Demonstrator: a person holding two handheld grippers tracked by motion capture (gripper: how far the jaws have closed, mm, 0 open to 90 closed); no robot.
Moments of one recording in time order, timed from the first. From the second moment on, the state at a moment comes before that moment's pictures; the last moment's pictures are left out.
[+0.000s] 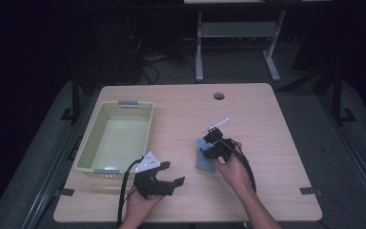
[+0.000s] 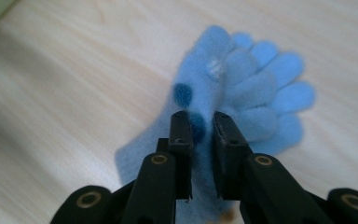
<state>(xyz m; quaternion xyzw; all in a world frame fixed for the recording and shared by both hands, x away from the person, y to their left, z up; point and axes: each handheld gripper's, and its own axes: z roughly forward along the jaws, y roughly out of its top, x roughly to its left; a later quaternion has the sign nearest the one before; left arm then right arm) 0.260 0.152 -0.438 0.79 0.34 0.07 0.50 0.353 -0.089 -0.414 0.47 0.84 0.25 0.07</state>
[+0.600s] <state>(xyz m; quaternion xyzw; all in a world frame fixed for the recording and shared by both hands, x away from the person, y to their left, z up) 0.259 0.152 -0.438 0.79 0.34 0.07 0.51 0.366 -0.089 -0.420 0.48 0.83 0.25 0.10</state>
